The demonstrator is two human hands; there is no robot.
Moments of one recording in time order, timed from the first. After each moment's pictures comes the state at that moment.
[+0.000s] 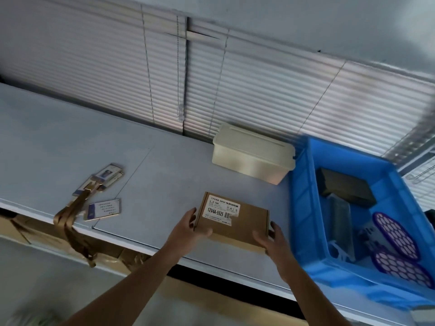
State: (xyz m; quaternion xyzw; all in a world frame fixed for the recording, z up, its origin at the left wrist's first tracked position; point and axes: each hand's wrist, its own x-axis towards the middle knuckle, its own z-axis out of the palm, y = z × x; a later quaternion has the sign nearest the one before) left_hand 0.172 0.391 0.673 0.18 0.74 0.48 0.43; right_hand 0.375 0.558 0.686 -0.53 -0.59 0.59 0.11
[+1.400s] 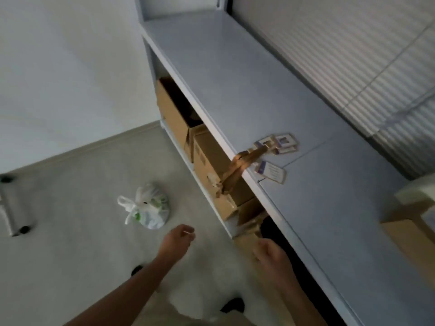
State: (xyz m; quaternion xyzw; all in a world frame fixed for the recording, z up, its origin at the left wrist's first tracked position) left_hand 0.145 0.023 0.553 -0.21 0.78 0.49 0.32; right_hand 0.200 0.292 0.623 -0.27 -0.82 0.45 -0.23
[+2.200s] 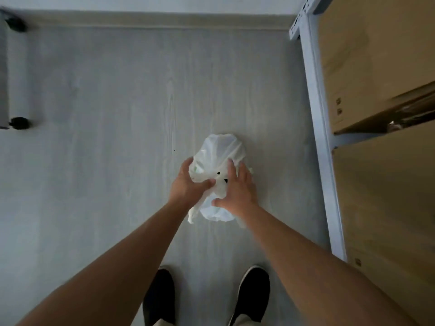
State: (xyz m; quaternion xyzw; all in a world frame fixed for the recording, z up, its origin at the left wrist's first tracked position) left_hand -0.052 -0.278 0.018 -0.44 0.69 0.55 0.18; right_hand -0.115 -0.138 -0.024 0.14 -0.91 0.08 -0.38
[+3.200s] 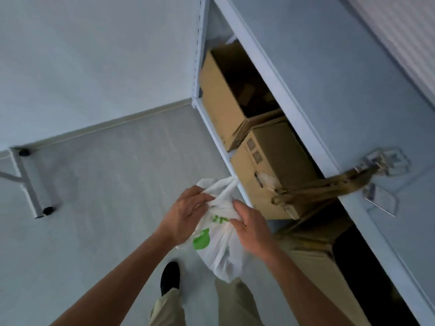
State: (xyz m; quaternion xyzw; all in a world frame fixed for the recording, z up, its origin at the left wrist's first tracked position) left_hand 0.024 -0.204 0.547 0.10 0.85 0.51 0.11; right_hand 0.033 -0.002 0.582 0.04 -0.92 0.33 -0.22
